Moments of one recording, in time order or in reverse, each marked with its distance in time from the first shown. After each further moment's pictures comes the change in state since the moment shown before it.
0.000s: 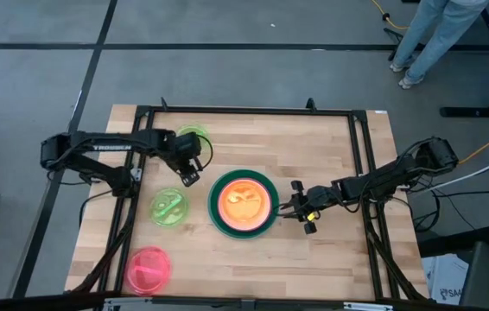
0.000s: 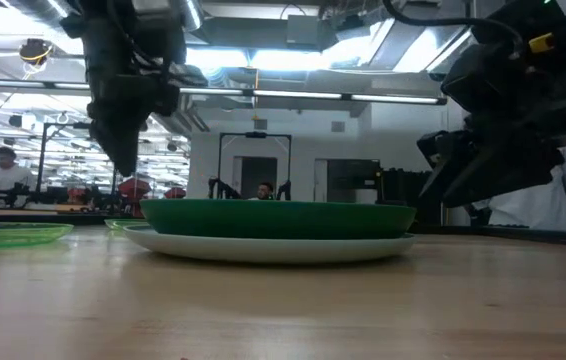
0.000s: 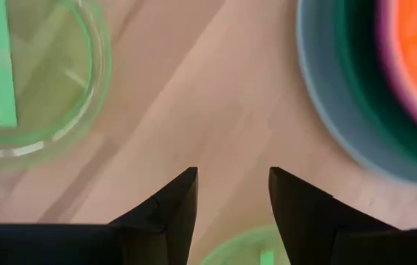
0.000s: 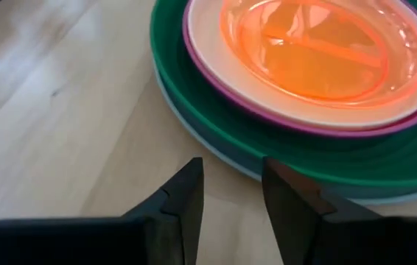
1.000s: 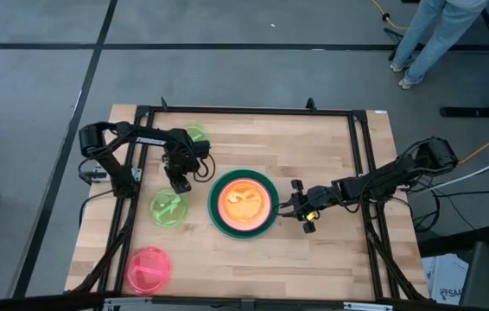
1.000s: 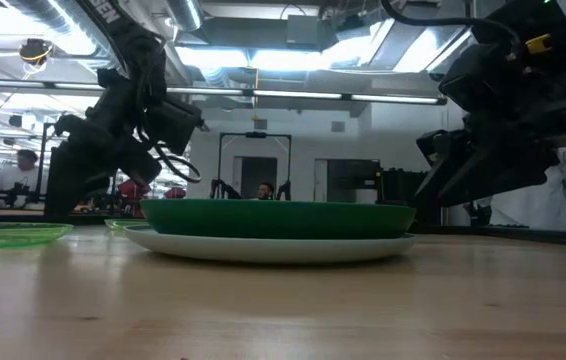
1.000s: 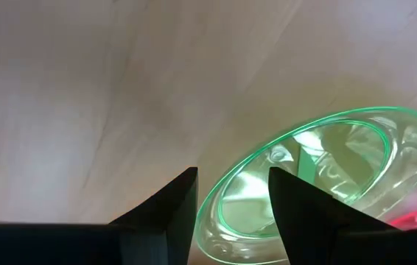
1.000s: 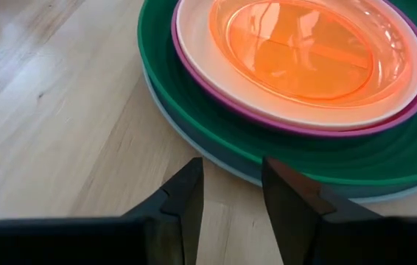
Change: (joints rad) left arm 0.108 0.397 0.017 -0.252 0.248 0.331; right arm 0.000 0.003 0.000 0.008 0.026 0.000
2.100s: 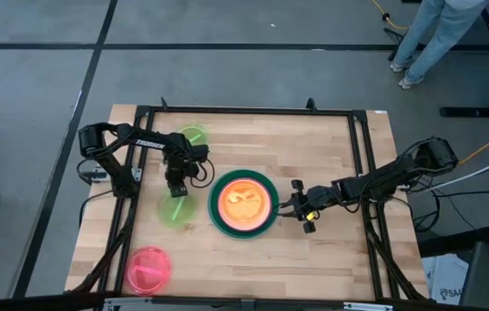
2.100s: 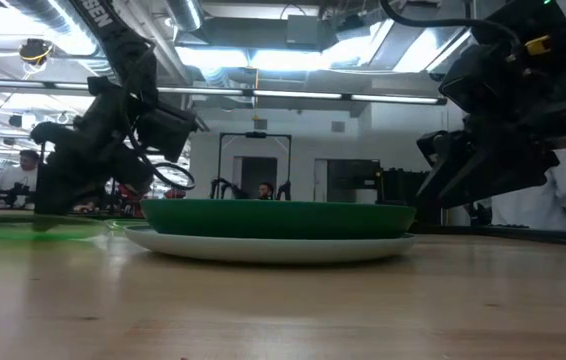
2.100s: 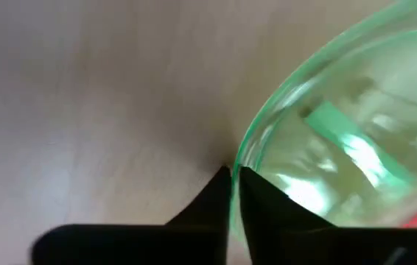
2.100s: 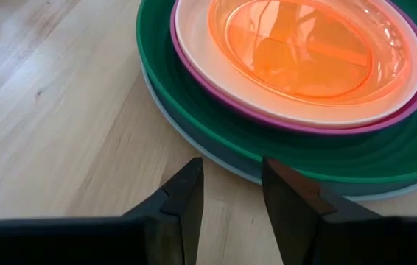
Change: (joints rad) left arm -0.023 0.000 -0.073 0.105 0.008 0.088; right arm 0.000 0.000 0.000 -0.005 0.003 0.000
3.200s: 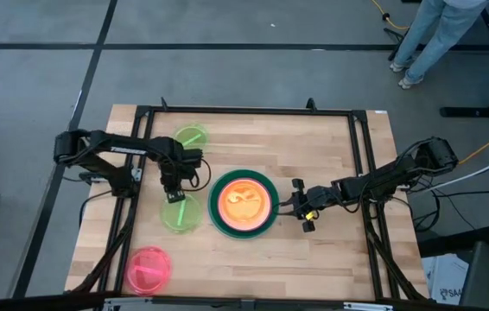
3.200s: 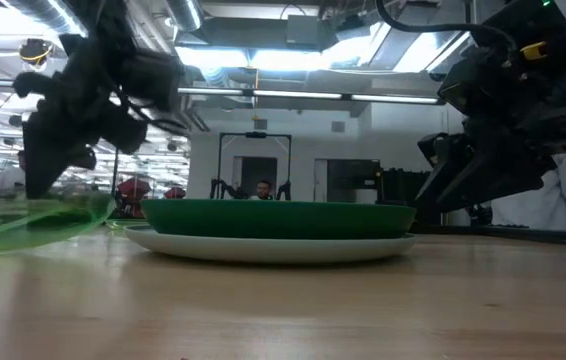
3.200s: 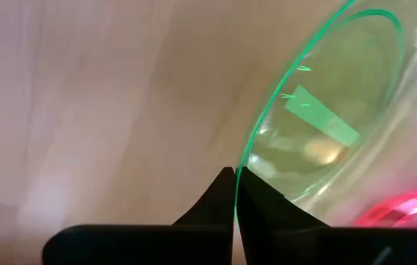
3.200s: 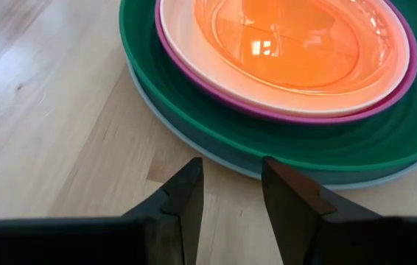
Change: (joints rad) left arm -0.135 -0.239 0.001 -0.077 0.023 -0.221; right arm 0.000 0.000 0.001 -0.021 0.034 0.008
